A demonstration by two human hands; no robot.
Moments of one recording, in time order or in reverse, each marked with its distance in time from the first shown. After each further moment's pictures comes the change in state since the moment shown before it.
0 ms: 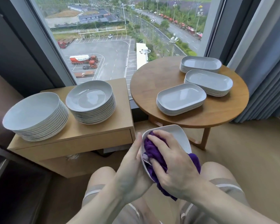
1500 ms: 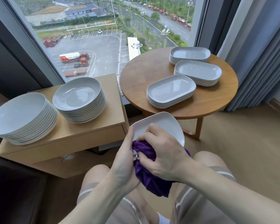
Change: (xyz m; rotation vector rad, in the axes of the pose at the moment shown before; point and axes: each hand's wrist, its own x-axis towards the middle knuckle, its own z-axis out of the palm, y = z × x) left_hand 0.011 -0.006 0.006 -0.115 0.171 0.027; right_hand 0.014 0.001 -0.011 -0.012 -0.044 -0.087
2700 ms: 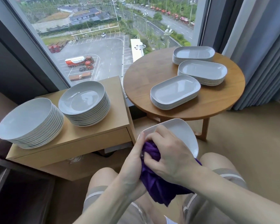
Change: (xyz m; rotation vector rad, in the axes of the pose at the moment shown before) left_hand 0.007 -0.002 0.002 0.134 0.029 0.009; right_hand -0.001 0.004 0.008 -0.065 0.084 0.073
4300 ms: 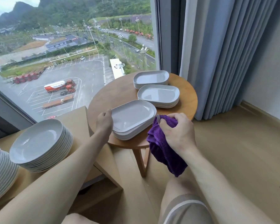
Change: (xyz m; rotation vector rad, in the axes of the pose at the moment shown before) left_hand 0.216 0.103 0.082 0.837 0.549 0.470; right_hand 0.043 0.142 -0.117 0.237 0.557 0.647
